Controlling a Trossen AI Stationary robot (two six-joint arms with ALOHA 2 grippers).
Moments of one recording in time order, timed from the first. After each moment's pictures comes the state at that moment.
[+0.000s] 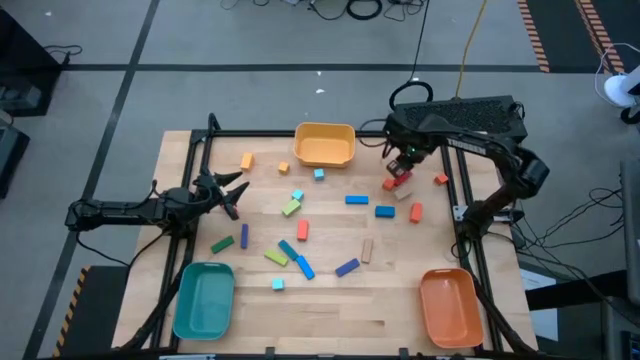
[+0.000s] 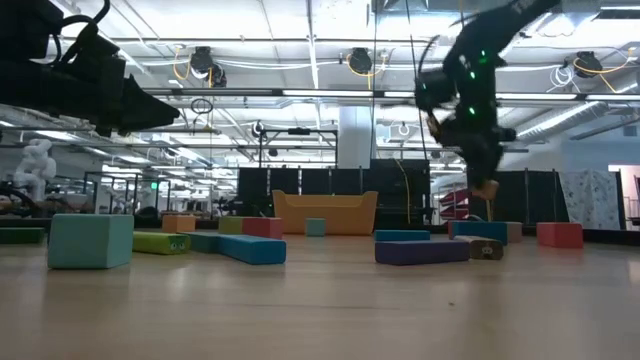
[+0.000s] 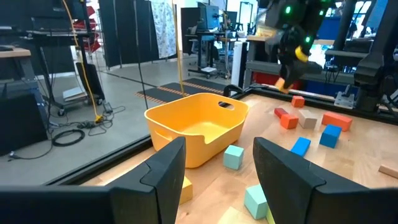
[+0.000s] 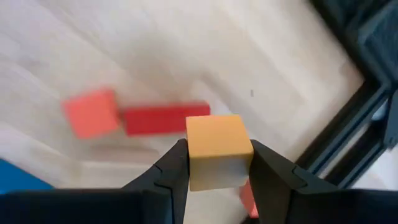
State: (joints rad) left arm 0.03 0.15 0.00 0.12 -0.56 -0.05; right arm -0.68 1.55 1.14 -1.06 0.23 0.19
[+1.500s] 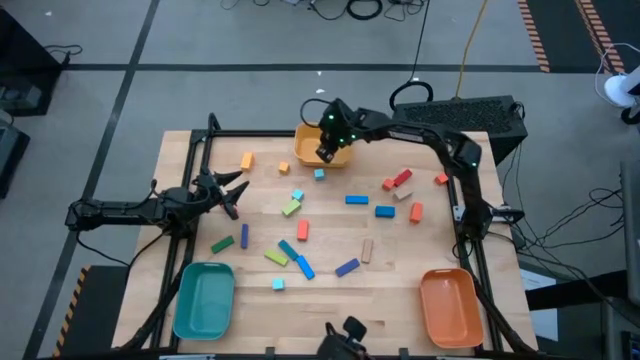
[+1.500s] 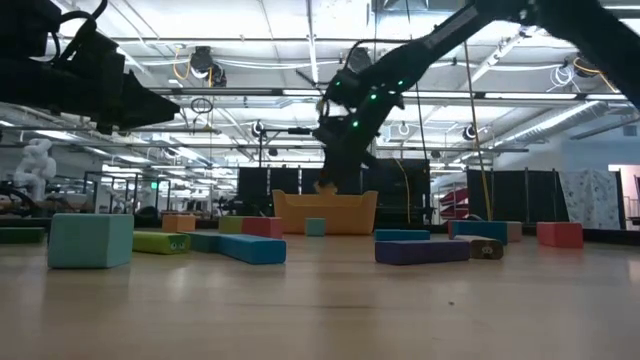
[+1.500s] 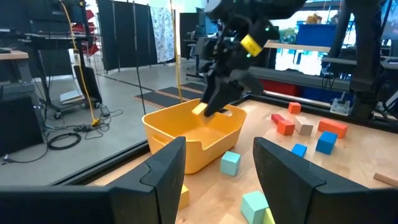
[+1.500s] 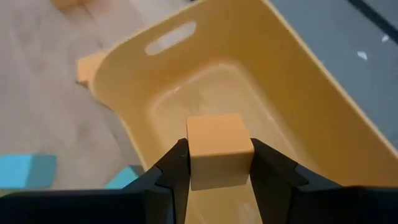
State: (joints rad) left arm 0.03 0.15 0.00 0.15 -0.56 -0.04; right arm -0.56 2.09 1.66 -0.49 -0.05 0.08
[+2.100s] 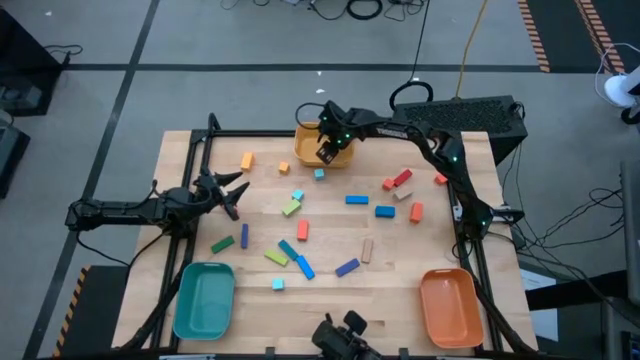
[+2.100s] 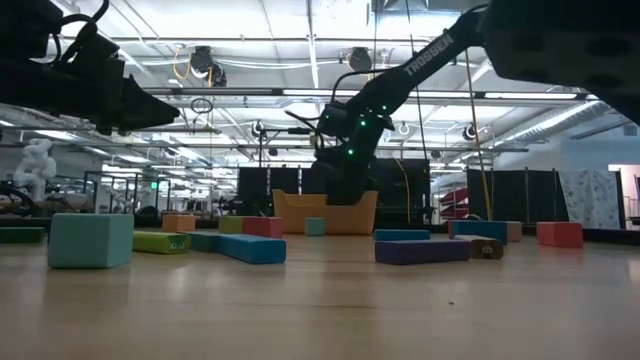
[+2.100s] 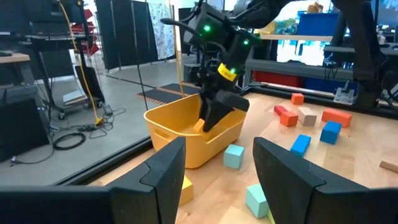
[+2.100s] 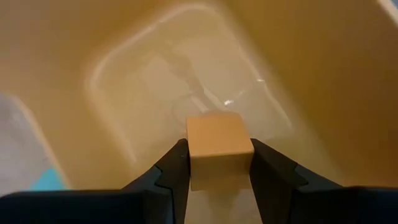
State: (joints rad) left arm 0.03 0.15 0.00 0.12 -0.56 -0.02; right arm -0.60 2.25 1.78 -0.62 -0.05 0.09
